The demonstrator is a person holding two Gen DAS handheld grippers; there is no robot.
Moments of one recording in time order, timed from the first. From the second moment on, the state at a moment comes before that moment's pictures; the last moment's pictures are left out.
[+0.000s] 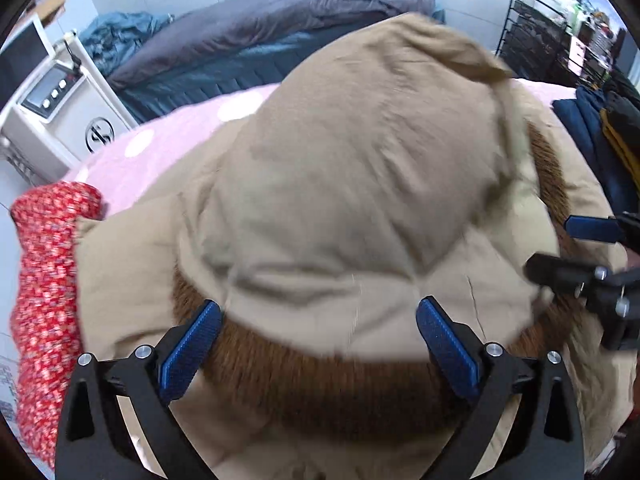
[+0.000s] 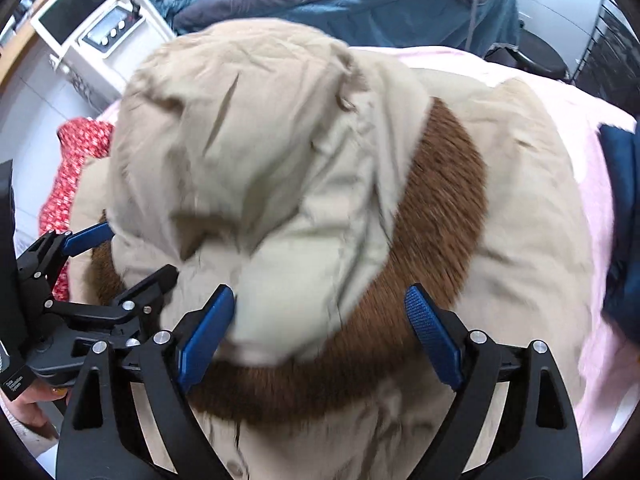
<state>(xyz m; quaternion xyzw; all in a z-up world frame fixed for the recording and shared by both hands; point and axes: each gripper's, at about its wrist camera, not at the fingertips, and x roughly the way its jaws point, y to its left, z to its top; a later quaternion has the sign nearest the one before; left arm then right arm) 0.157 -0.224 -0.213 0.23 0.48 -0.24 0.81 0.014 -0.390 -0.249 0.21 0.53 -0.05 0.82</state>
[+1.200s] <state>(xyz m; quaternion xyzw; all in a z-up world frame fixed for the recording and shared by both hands) 0.053 0.037 -0.269 -0.07 0.67 -0.17 0.72 -0.281 -0.546 -0.343 0.48 0.57 -0.08 0.67</state>
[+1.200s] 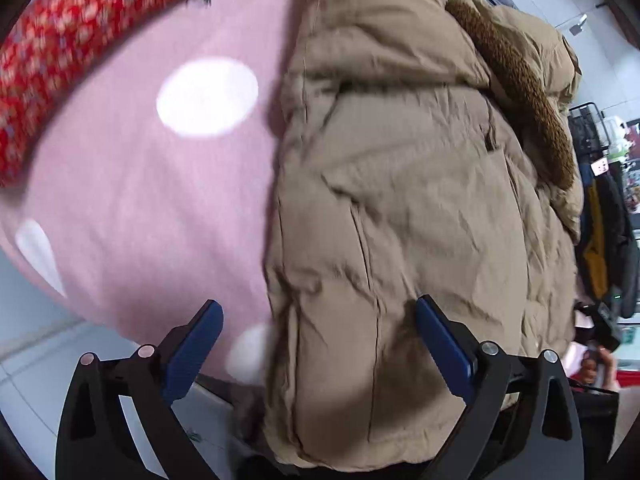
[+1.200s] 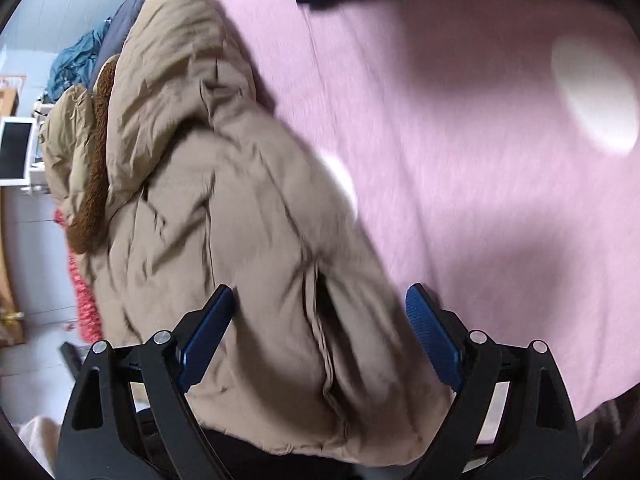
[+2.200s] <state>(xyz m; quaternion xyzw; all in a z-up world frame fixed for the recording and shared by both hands) 0.022 0.005 -0.302 -0.09 0.71 -0.26 0.65 -0.242 -0.492 -0.335 0.40 0.63 -0.01 0.66</state>
